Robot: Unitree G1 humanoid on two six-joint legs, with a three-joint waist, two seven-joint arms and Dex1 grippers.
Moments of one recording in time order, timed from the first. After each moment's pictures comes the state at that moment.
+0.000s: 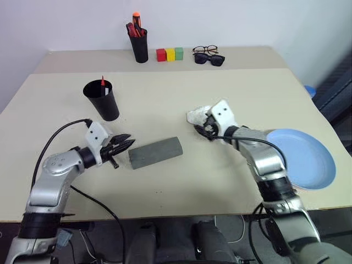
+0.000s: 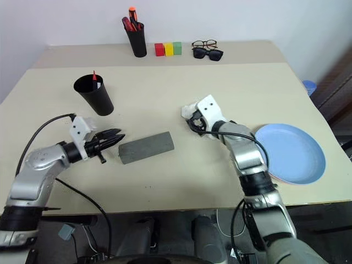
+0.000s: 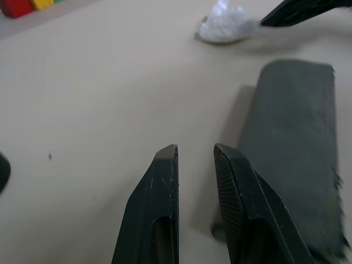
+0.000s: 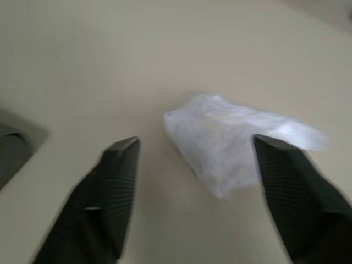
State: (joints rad) left arm -0.13 0.65 0.13 -0.13 -0.34 0.26 -0.84; right arm -0.63 -0.32 0.15 0.20 -0.01 0.49 0.53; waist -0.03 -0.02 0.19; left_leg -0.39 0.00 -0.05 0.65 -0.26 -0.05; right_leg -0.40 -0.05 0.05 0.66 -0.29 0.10
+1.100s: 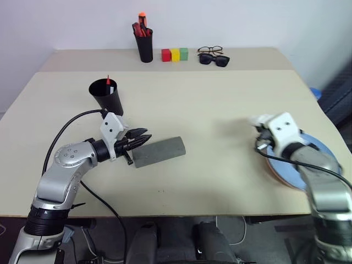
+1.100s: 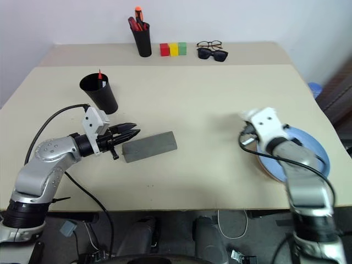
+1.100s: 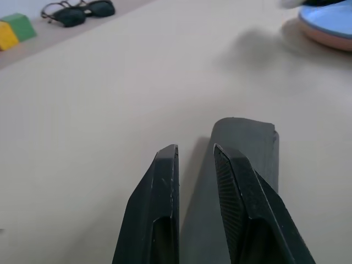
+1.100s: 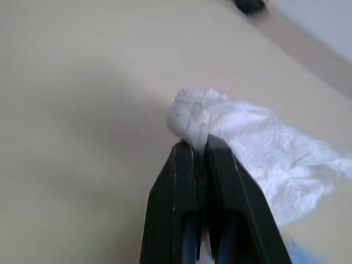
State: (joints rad) left arm -0.31 0.61 0.01 -0.23 -0.39 0.45 -0.82; right arm -0.04 -0.66 -0.30 -0.43 0.01 0.64 0.52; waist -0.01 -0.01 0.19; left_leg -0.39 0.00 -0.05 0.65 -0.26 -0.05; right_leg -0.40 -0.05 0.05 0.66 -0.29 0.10
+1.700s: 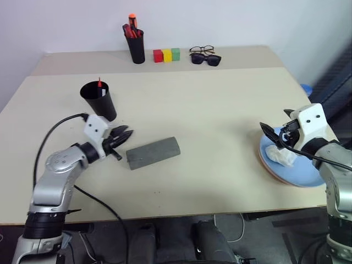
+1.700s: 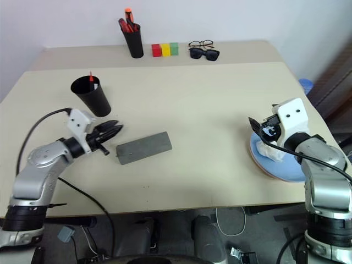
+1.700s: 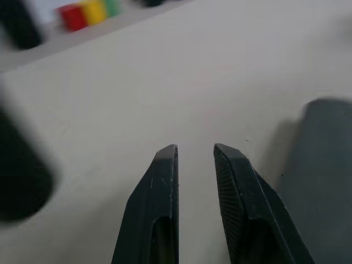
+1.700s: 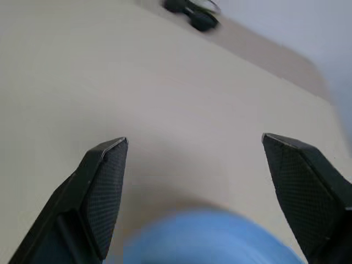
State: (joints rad) left arm -0.12 0.62 0.24 -0.18 -0.34 0.35 -0.67; right arm -0.25 -0.63 -0.31 -0.24 0.18 0.50 0.63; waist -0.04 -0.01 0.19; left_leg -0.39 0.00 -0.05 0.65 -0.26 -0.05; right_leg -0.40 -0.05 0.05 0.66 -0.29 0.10
